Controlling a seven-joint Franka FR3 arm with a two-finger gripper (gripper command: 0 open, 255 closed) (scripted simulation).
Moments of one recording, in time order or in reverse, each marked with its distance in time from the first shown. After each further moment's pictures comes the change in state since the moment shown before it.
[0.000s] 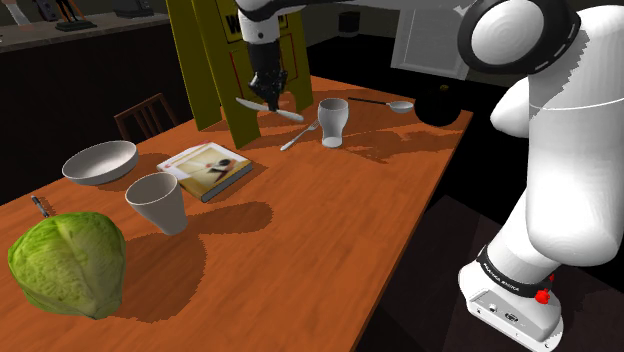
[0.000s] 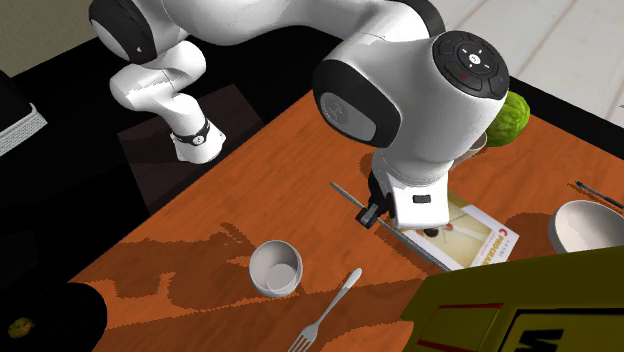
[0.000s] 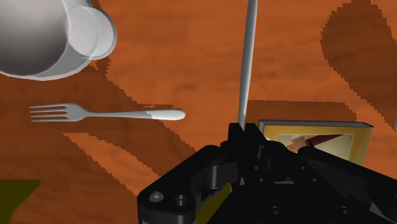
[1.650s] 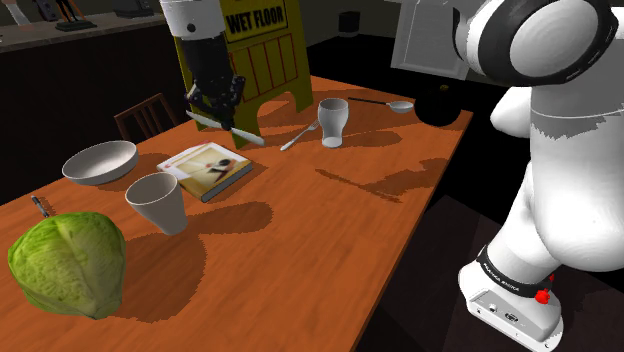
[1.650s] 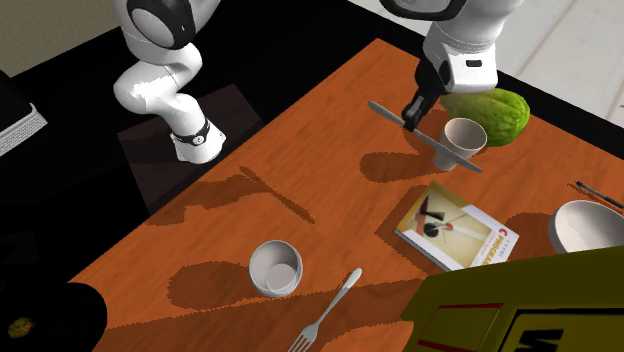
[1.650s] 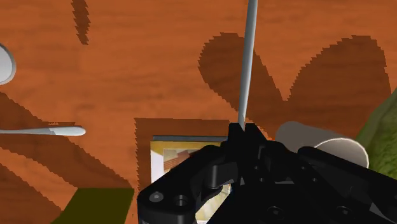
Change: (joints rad) arm 0.235 -0.008 0.088 0.104 -0.019 -0.115 0.308
